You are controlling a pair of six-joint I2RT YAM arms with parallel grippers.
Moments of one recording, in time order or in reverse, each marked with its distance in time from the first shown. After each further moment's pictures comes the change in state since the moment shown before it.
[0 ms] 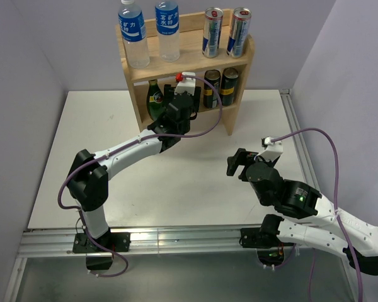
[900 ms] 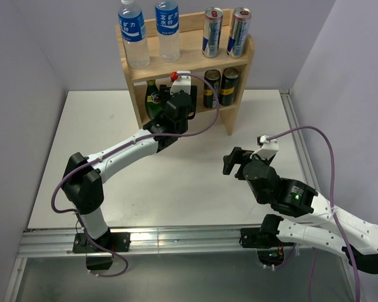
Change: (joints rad) left arm -0.002 -0.047 0.011 -0.112 -0.039 -0.072; right arm 0.000 0.028 0.000 0.057 -0.020 -0.026
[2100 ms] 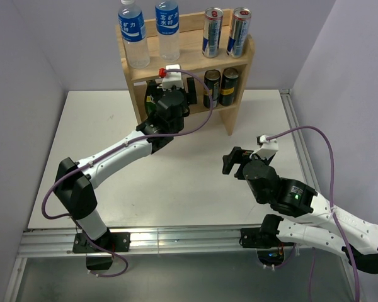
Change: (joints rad) left arm -0.002 -0.069 -0.011 0.076 -0.019 -0.064; right arm 0.000 0.004 -0.002 0.016 -0.001 -0.002
